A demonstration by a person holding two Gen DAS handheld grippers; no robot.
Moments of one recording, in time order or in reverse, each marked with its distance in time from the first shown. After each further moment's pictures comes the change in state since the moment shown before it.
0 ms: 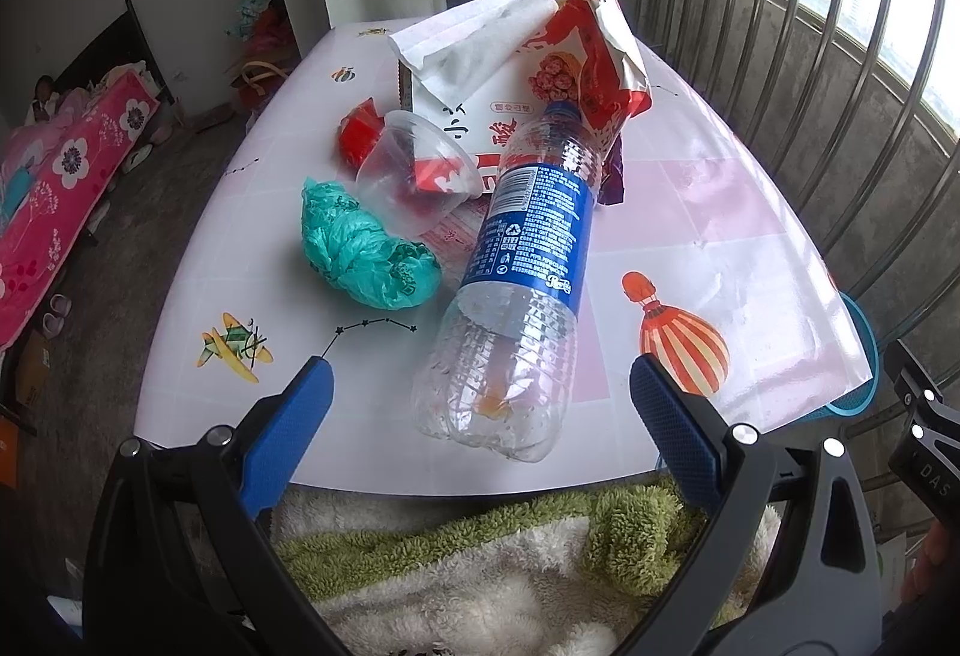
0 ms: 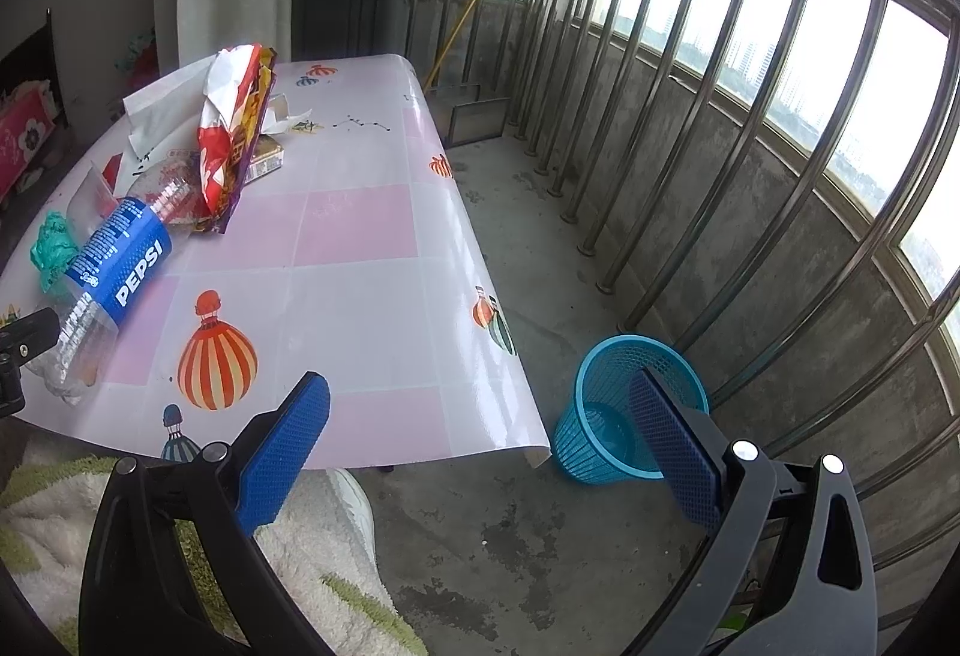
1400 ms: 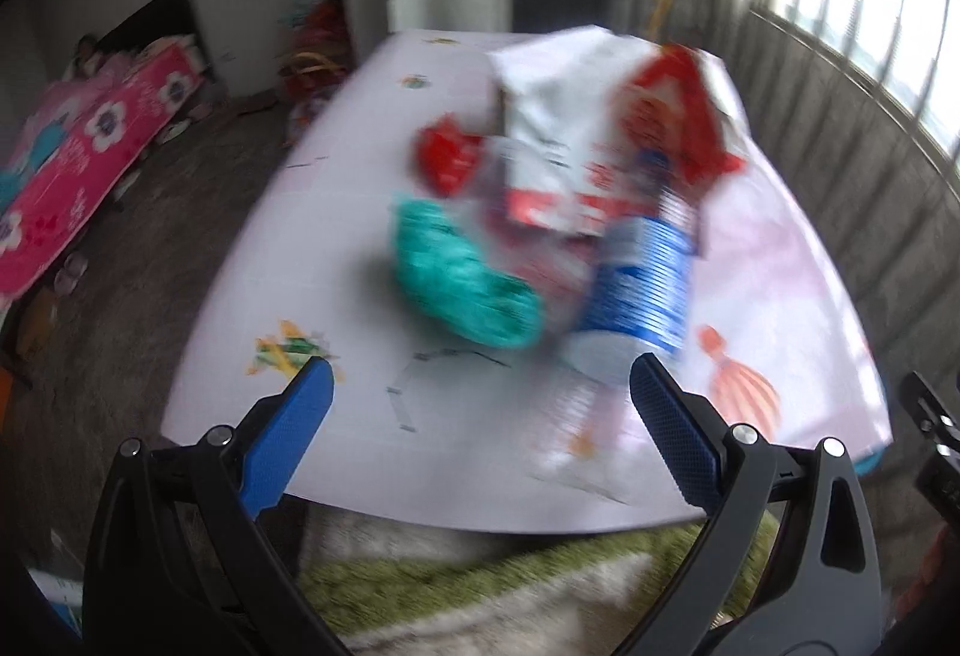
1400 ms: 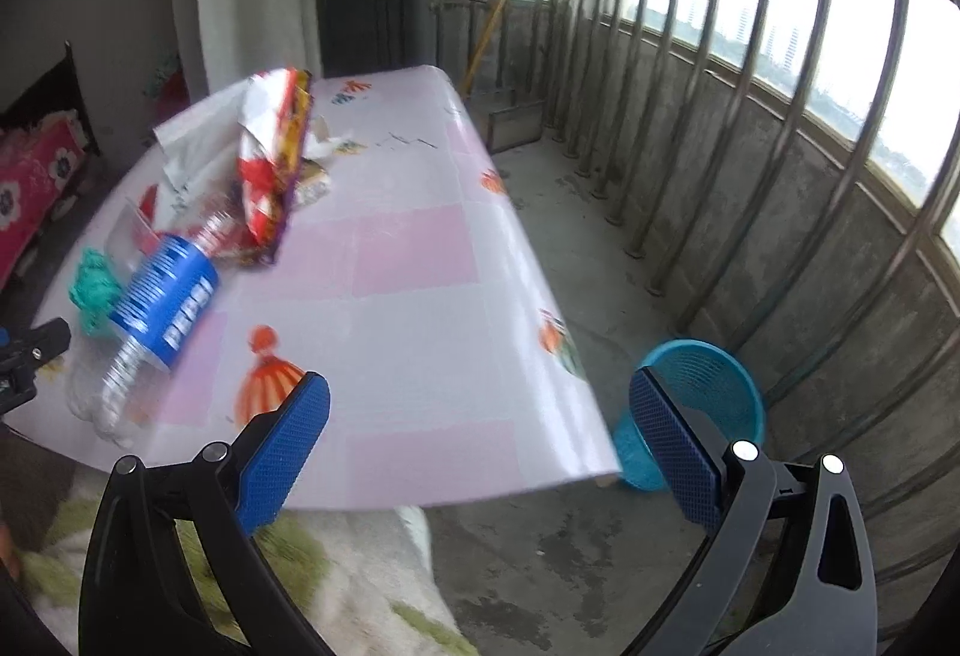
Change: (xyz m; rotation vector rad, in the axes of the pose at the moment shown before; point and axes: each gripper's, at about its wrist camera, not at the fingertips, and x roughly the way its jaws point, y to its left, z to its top) left arm 0.004 0.059 0.010 -0.149 -0.056 0.082; right arm 0.005 0.023 0.022 0.055 -0.030 0.173
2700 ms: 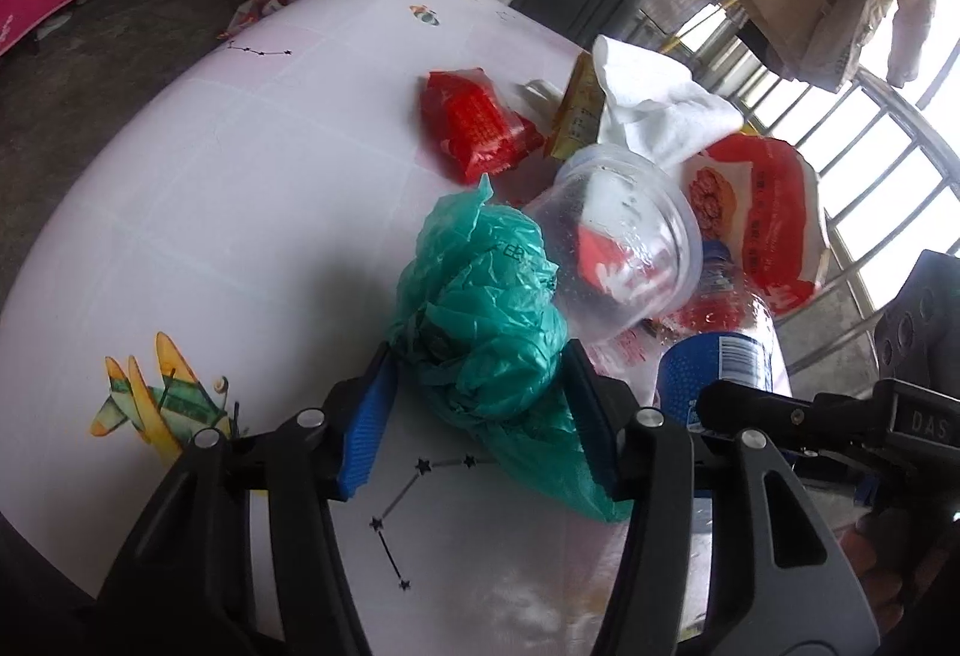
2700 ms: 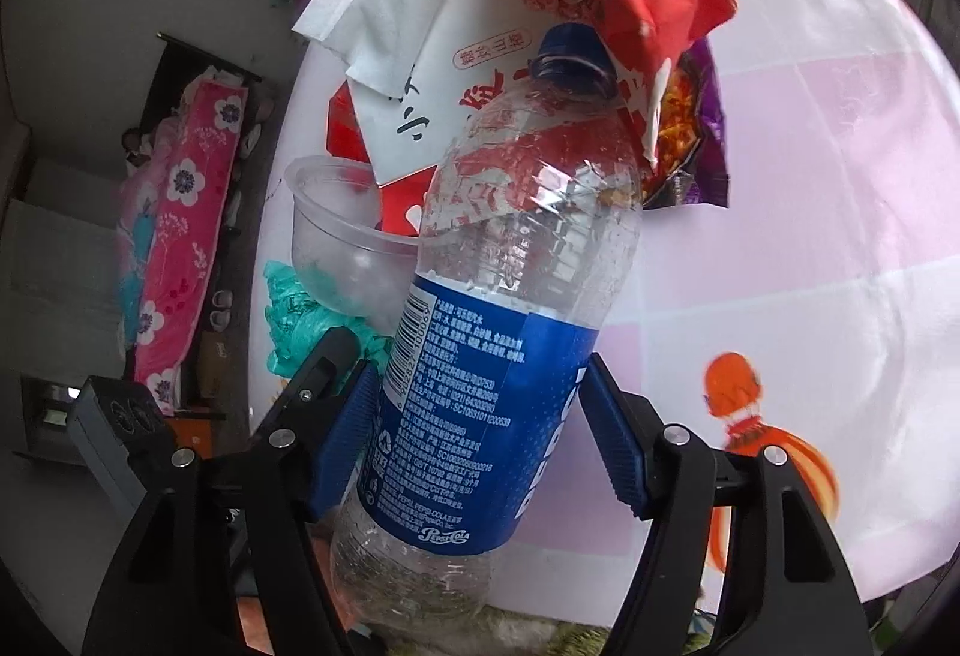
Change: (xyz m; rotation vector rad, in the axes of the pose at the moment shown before) left arm 0.112 0.067 0.010 -0.289 0.075 -0.401; right arm 0.137 0.152 0.045 0.178 0.593 0.579
